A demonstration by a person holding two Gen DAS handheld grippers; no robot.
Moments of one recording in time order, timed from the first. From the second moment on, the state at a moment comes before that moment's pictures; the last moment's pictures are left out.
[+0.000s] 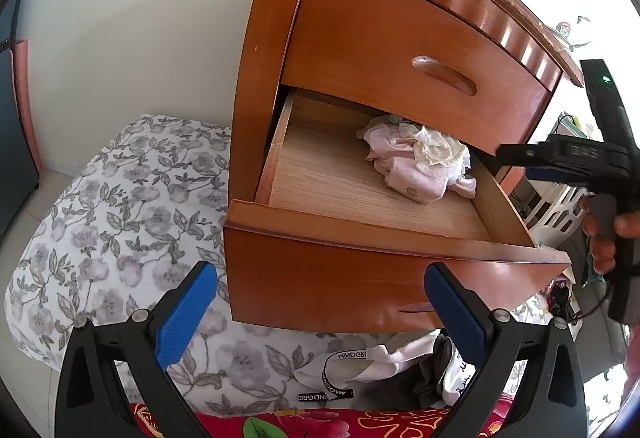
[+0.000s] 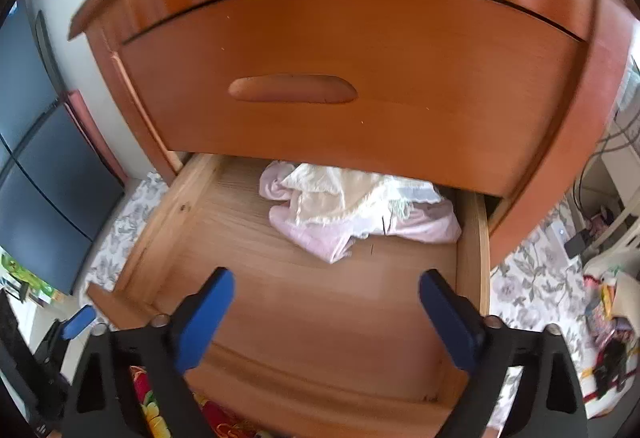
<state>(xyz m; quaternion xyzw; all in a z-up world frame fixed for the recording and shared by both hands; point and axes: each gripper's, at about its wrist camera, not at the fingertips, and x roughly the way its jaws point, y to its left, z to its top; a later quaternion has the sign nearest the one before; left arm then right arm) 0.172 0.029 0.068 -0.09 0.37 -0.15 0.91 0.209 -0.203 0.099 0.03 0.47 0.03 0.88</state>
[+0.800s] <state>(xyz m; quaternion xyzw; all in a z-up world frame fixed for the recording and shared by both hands) 0.184 0.040 0.058 -0.10 0.38 -0.15 0.91 0.300 -0.165 0.040 -0.09 0.56 0.03 0.83</state>
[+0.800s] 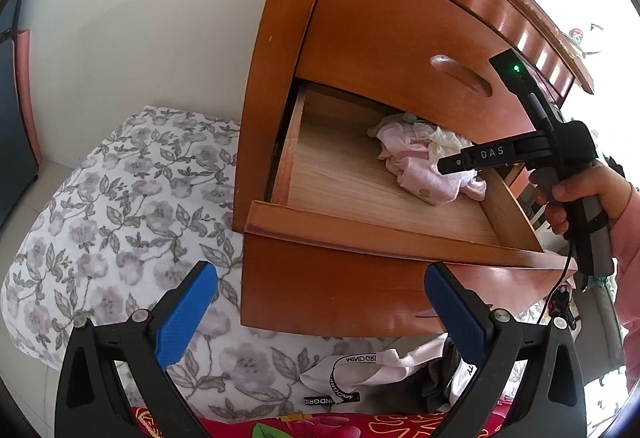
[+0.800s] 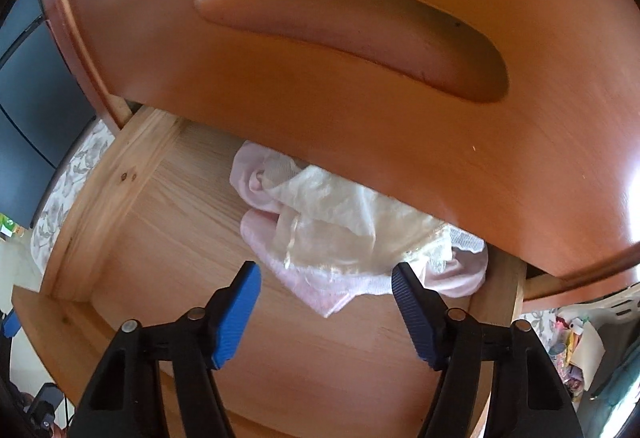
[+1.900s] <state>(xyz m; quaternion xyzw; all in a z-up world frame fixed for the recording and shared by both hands) 0.185 0.045 0.058 -0.12 0.39 -0.15 0.90 0.267 -0.186 0.050 -0.06 0.53 0.02 0.84</state>
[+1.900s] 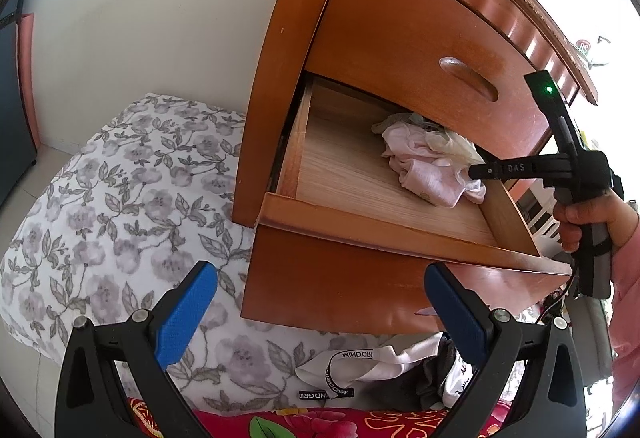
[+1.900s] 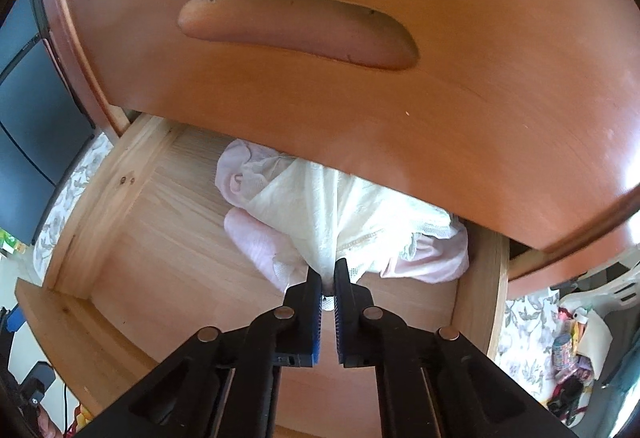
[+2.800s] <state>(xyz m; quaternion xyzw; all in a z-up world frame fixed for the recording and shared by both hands) 0.173 0.036 0.068 -0.09 0.41 -0.13 0.90 0.171 -0.222 0.086 0.02 0.49 0.01 0.87</state>
